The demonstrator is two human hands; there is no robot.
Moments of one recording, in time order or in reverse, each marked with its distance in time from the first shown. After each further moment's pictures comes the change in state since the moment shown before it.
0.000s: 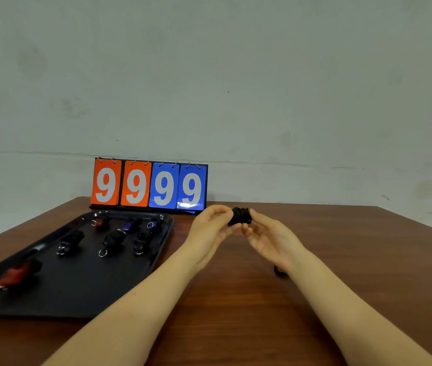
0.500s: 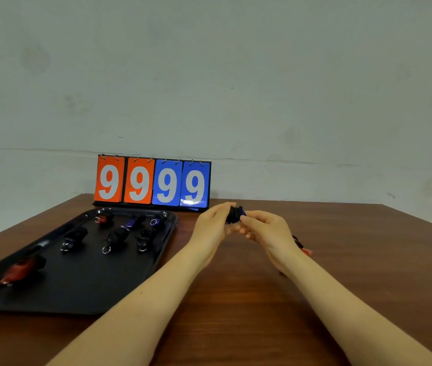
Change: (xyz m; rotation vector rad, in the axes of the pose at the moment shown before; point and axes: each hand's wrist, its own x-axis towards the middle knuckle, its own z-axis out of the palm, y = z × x) left_hand 0.001 0.000 0.002 0.094 0.046 0.005; right_hand 0.000 0.015 0.008 -0.736 0.111 -0.340
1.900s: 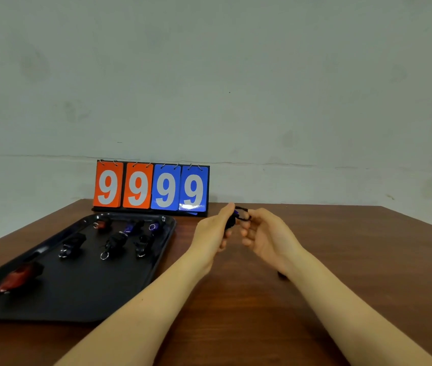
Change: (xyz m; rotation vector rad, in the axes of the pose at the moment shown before) left_hand -0.004 0.003 0.004 0.212 0.097 -0.094; right_hand -0.002 -0.018 -0.001 0.461 -0.179 0.212
